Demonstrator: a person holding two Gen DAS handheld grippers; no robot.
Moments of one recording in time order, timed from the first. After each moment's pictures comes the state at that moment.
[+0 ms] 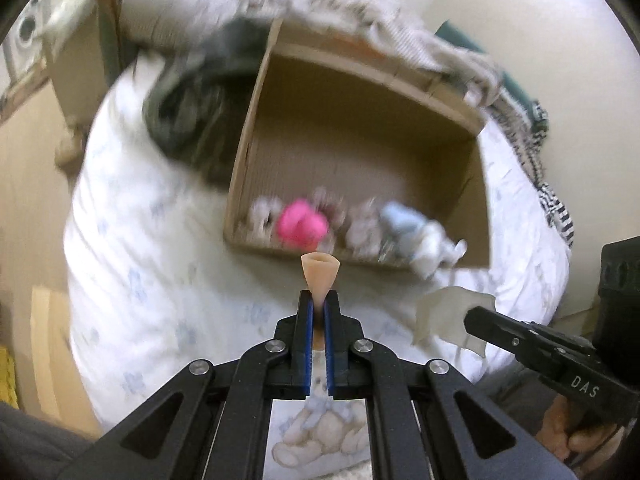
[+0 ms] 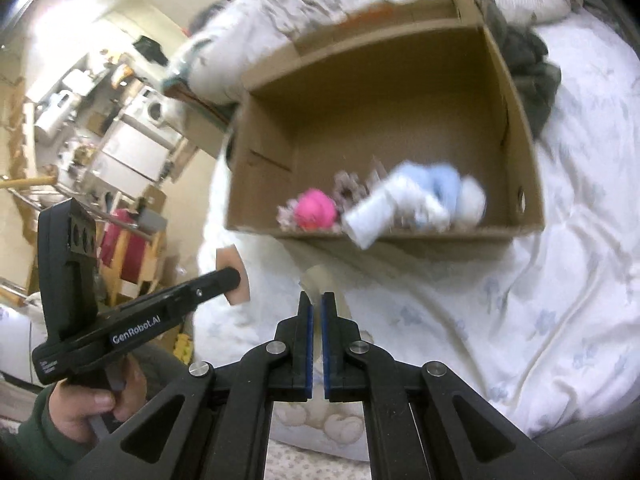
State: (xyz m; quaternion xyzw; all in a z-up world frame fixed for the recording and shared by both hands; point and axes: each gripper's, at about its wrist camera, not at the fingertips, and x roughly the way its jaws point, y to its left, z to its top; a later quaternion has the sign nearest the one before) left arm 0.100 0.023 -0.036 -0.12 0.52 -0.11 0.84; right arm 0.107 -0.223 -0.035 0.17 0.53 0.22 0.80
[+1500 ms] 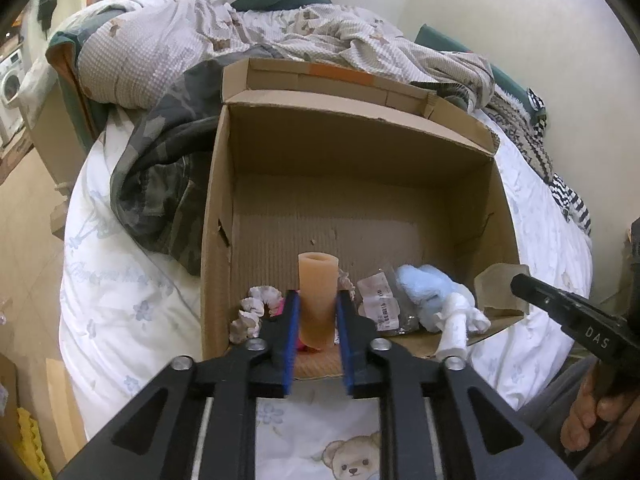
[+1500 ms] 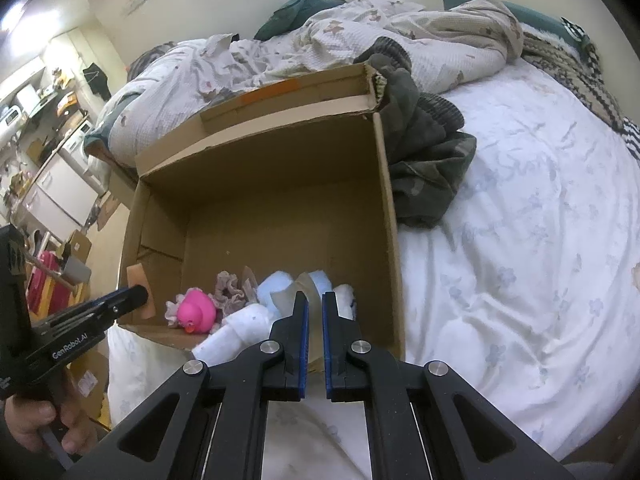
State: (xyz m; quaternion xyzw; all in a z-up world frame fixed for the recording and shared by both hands) left arm 0.166 -0.011 -0.060 -0.05 0.48 -0.12 0.87; right arm 0.158 -0.268 -0.045 0.11 0.48 0.07 0.87
